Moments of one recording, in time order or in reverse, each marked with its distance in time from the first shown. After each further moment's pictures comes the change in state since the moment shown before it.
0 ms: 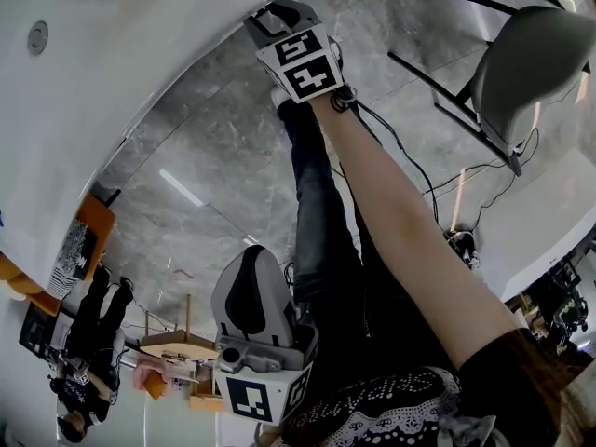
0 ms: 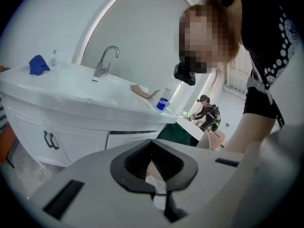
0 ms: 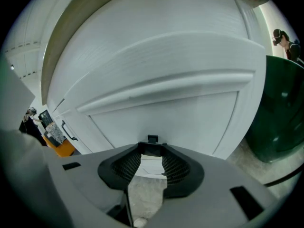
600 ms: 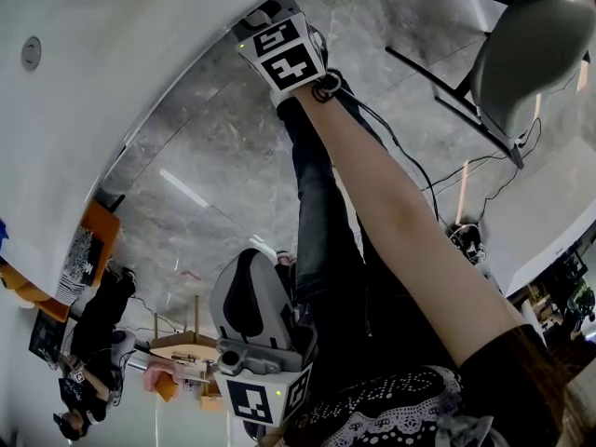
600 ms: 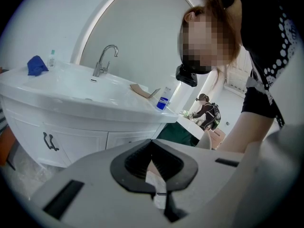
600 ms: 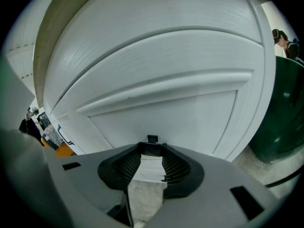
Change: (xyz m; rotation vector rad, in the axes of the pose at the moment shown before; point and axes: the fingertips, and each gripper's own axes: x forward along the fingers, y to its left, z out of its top) left arm 0.003 0.001 0.003 0.008 0.014 0.002; right arm 0.013 -0.001 0.017 0.012 0.007 -0.006
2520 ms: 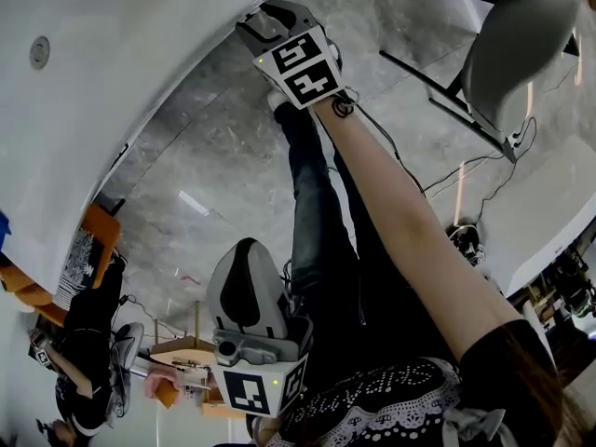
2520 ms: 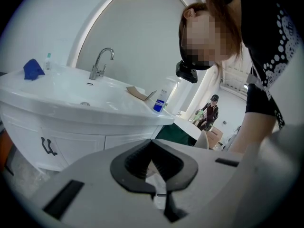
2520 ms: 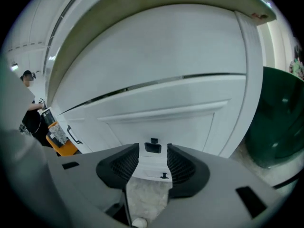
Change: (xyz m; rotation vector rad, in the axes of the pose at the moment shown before) left arm -0.006 -0.006 0.007 0.032 -0.019 -0.032; right arm -0.045 0.003 0.008 -0.036 -0.021 0.031
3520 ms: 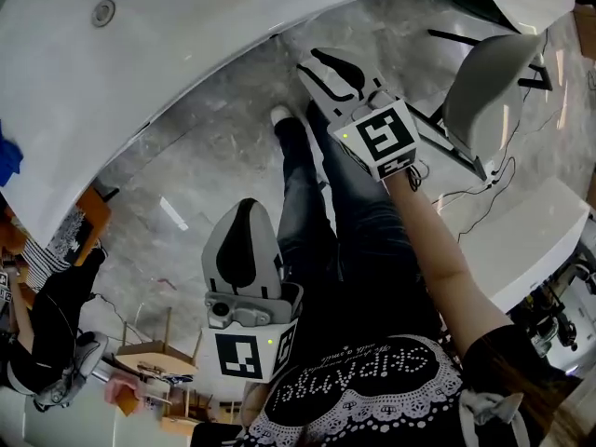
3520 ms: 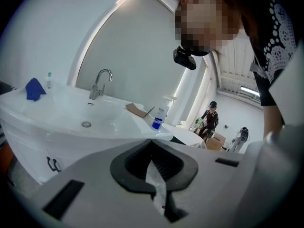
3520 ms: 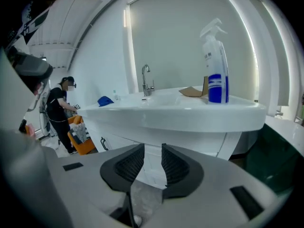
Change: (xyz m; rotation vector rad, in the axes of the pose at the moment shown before) left arm -0.030 -0.011 0.058 0.056 -0.145 0.010; right arm -0.166 0.057 0.095 -0.206 -0.152 0.122
